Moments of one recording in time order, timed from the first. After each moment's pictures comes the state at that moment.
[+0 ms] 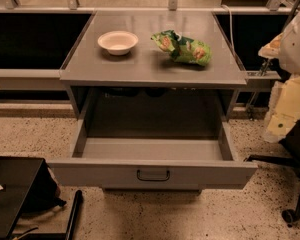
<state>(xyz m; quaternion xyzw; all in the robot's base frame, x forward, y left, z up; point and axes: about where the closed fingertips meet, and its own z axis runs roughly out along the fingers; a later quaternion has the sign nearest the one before) 0.438 -0.217 0.976 -0.60 0.78 -0.03 0.16</state>
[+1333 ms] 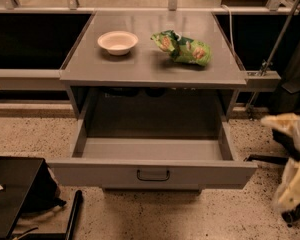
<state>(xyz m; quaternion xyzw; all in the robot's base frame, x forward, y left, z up) 0.382 -0.245 0.855 -0.59 0.77 0.11 0.21</state>
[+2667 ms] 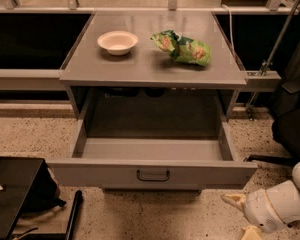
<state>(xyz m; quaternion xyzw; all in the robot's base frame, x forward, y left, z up) 0.338 -0.218 0.589 -0.52 0.77 0.33 0.19</state>
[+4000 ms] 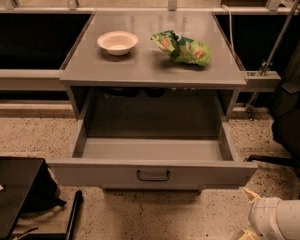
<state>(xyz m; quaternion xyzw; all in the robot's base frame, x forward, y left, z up) 0.351 -0.234 0.611 -0.45 0.84 0.15 0.28</state>
